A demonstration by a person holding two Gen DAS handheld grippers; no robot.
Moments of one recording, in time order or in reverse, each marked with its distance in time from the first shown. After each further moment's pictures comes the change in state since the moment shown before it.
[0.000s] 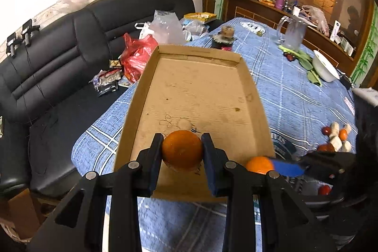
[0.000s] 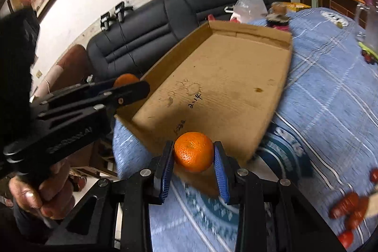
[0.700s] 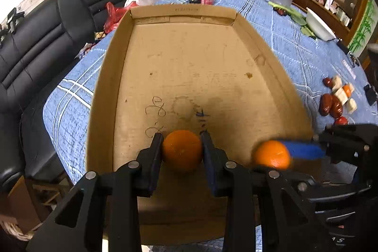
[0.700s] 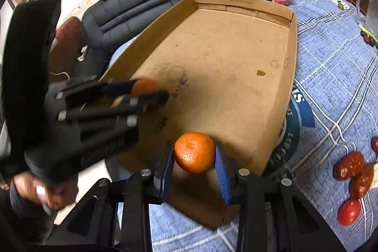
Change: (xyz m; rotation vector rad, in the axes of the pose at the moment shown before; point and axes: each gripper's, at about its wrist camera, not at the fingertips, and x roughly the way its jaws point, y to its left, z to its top) left arm 0.019 -0.034 -0.063 0.065 0.153 -0.023; right arm -0.009 -0.007 -0.048 -0.052 0.136 -0.041
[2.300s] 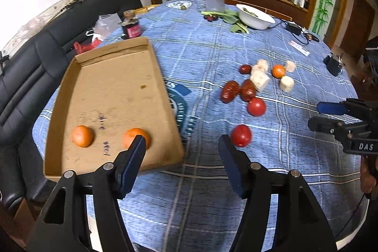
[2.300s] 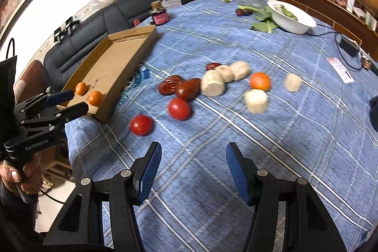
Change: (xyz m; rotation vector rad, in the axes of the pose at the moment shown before) left arm -0.082 -0.138 -0.034 0.185 -0.120 -0.090; right arm -0.173 -0.139 -0.155 0.263 -0.173 -0.234
